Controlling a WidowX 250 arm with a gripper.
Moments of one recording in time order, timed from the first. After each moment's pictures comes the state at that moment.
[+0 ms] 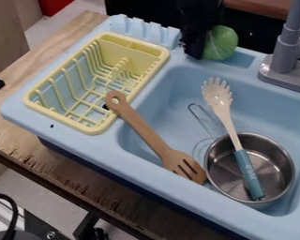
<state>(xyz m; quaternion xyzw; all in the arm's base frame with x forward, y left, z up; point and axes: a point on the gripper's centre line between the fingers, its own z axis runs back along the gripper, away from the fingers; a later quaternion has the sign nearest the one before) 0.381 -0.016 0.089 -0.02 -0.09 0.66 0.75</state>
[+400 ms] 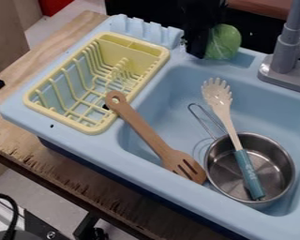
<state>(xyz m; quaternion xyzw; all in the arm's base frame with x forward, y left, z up) 0.377 -0.012 0.105 -0.02 -0.09 0.66 0.75</state>
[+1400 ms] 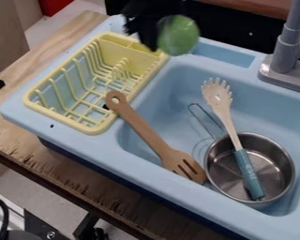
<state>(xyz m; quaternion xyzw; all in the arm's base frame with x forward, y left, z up) 0.316 0.029 0.131 -0.02 -0.10 0.58 0.81</state>
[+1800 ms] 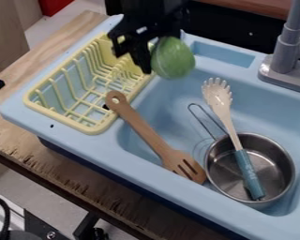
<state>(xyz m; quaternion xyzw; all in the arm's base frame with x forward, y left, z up) 0.286 -0.004 0.123 -0.06 -0.08 0.51 0.85</state>
